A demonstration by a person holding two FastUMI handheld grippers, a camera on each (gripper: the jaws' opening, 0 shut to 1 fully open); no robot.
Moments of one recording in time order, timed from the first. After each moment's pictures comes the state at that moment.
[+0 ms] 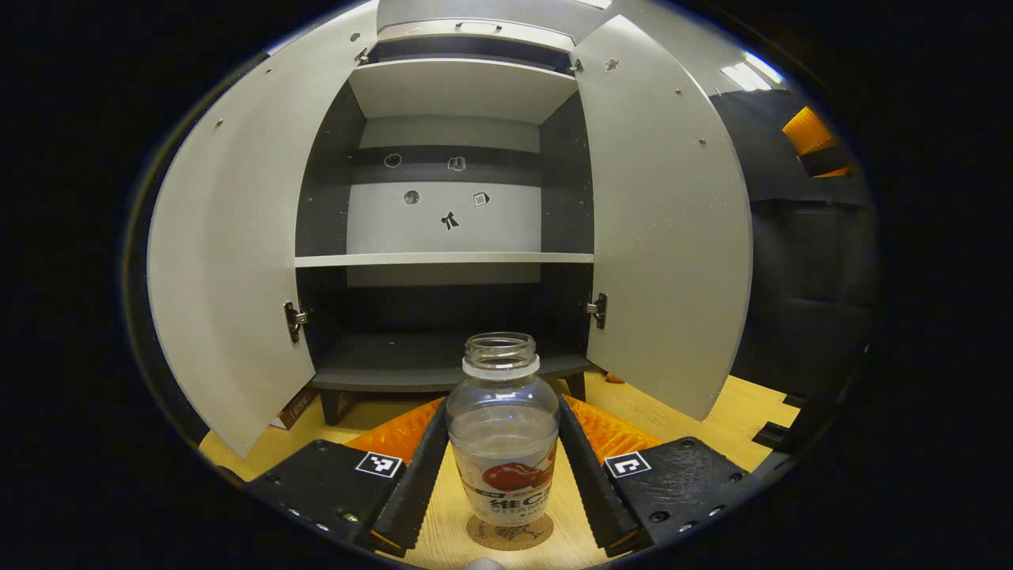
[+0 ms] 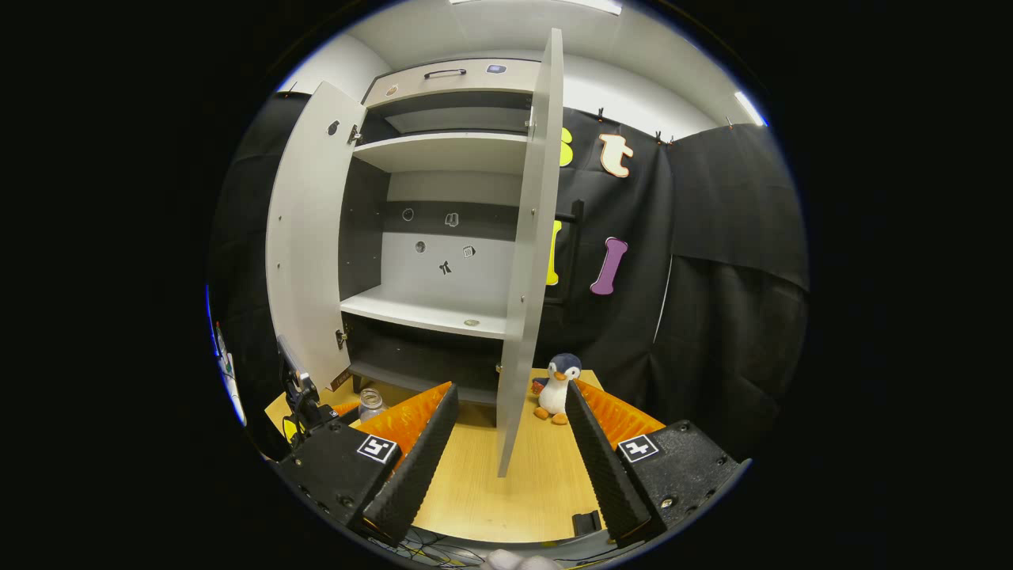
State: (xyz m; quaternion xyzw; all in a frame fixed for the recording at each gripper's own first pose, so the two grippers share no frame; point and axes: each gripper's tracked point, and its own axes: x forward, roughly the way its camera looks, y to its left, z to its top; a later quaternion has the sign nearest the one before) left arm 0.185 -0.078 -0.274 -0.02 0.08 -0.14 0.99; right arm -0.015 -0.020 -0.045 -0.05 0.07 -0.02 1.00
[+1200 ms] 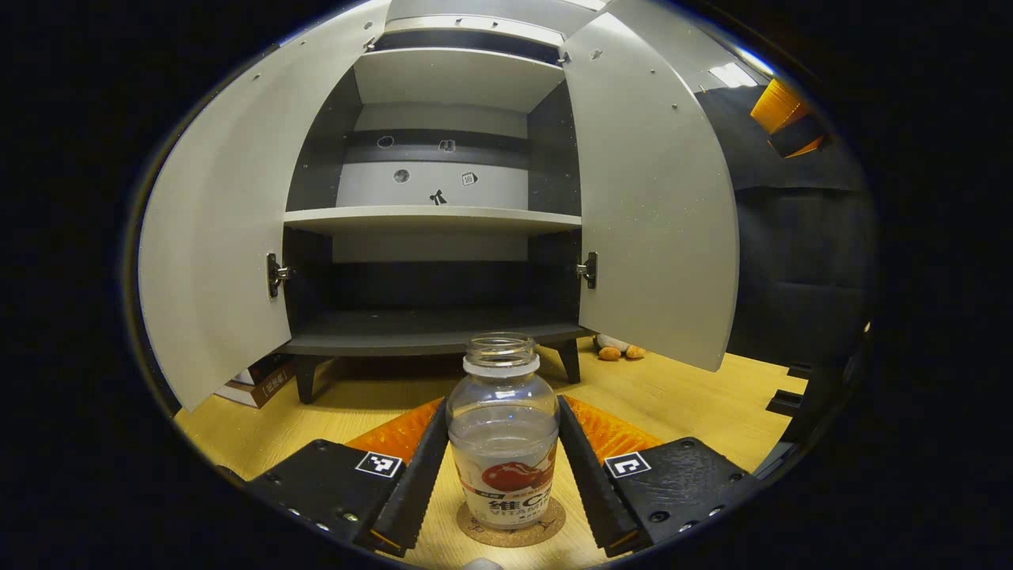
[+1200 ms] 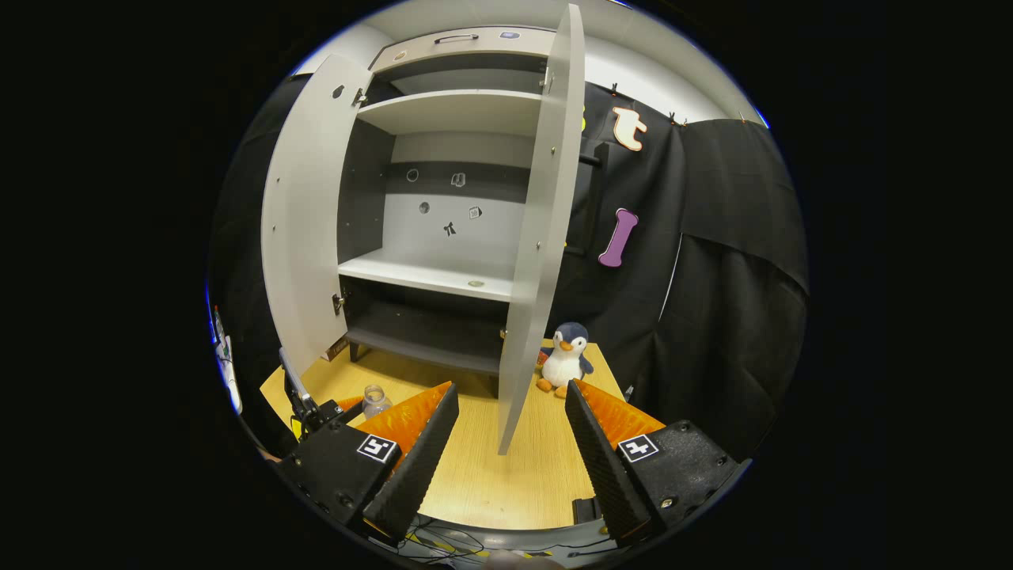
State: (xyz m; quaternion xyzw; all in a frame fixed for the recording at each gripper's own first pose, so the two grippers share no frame) left arm 0.182 -0.088 -0.343 -0.02 0.06 -0.17 0.98; right arm -0.004 -0.023 -0.093 -0.07 0.14 -0.03 0.99
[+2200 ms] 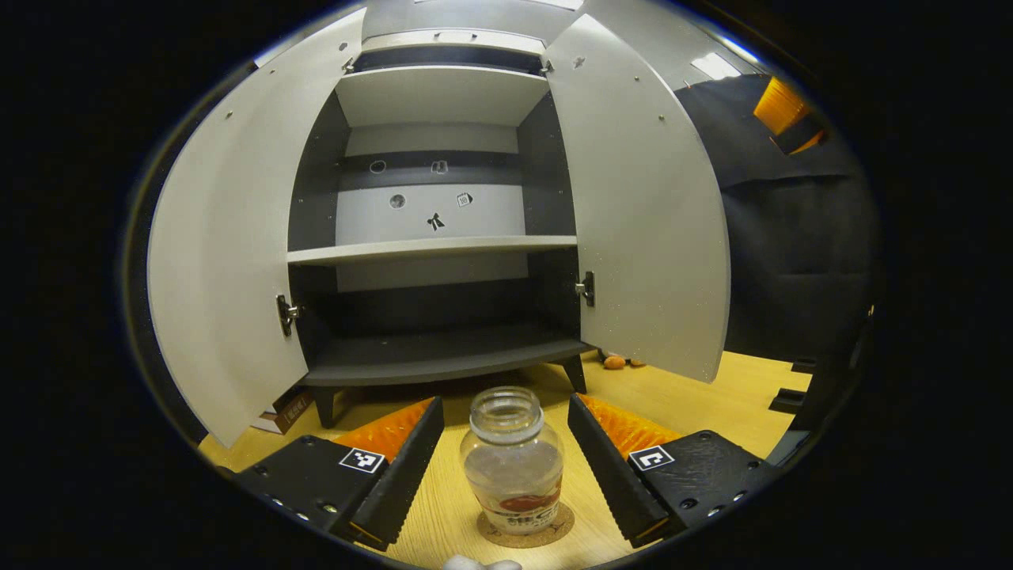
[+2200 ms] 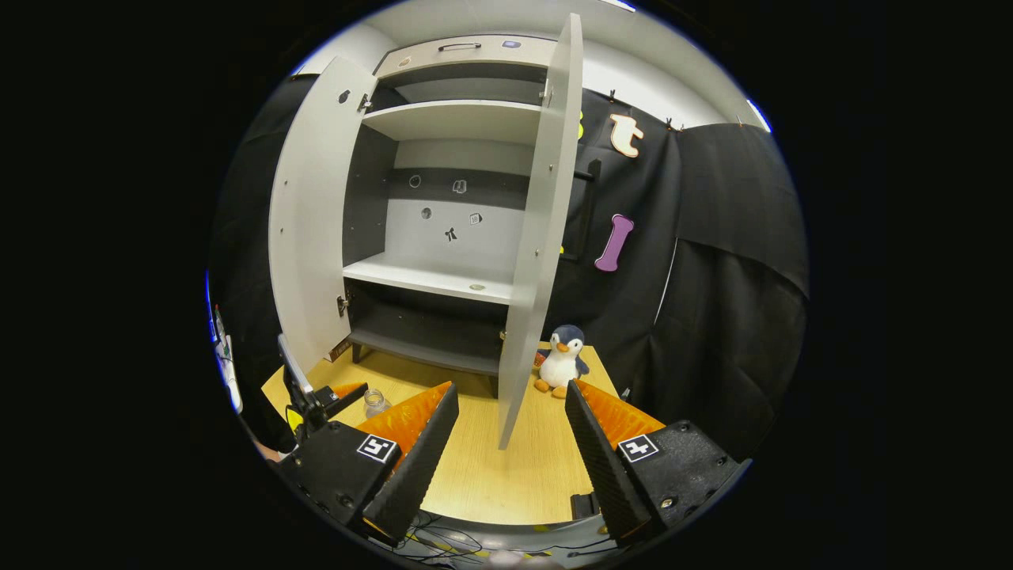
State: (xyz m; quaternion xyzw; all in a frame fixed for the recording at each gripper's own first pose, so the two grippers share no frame) left arm 0.180 -0.079 -0.291 0.01 0.03 -0.16 0.99; right arm -0.030 -0.020 -0.081 -0.07 0.12 -0.03 0.99
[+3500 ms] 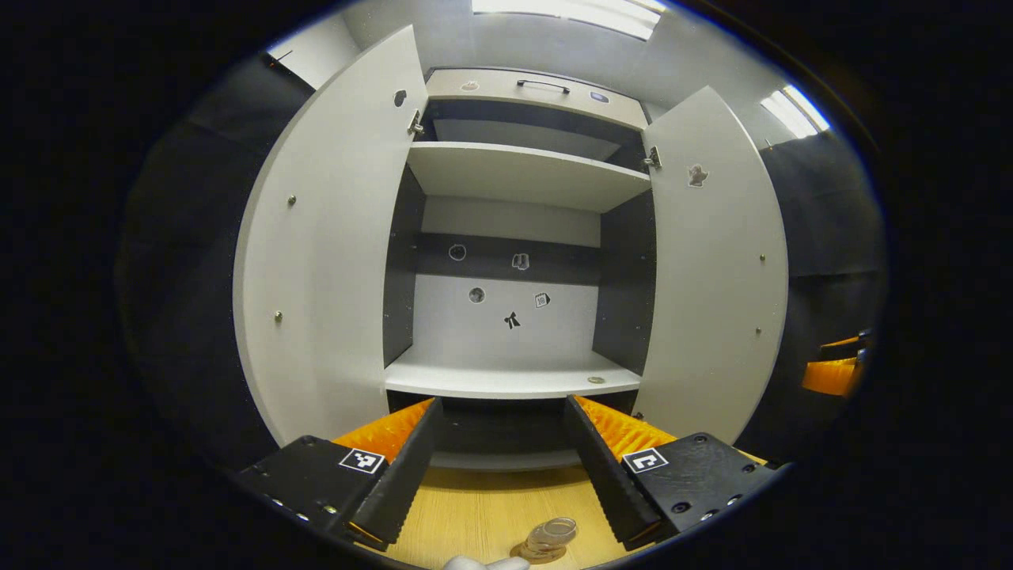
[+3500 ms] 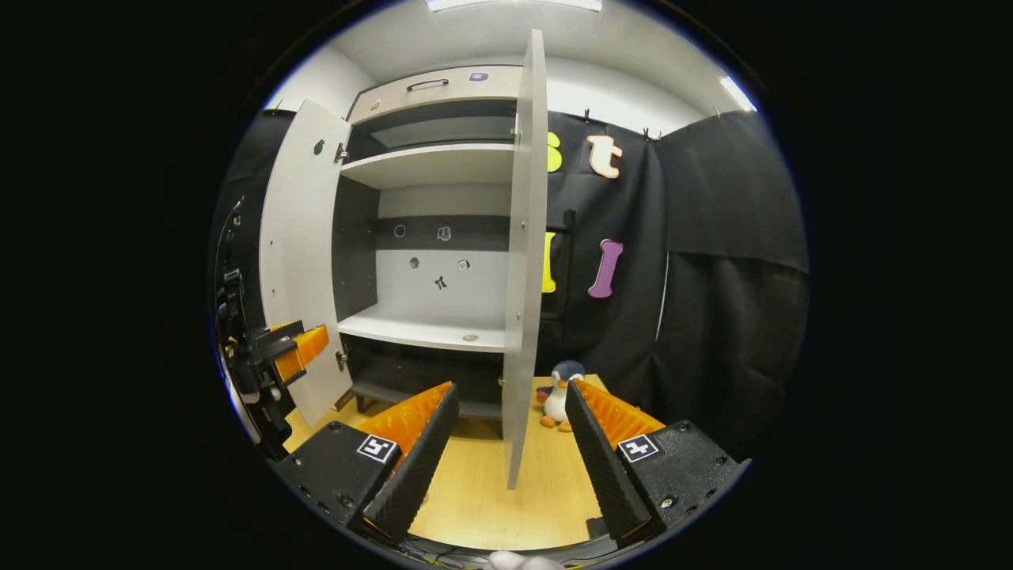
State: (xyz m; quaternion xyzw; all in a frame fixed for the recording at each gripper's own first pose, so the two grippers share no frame) left arm 0.176 0.023 -0.070 -0.06 0.00 -0.05 1.00; right arm -0.003 -0.023 -0.034 0.00 0.05 -0.02 1.00
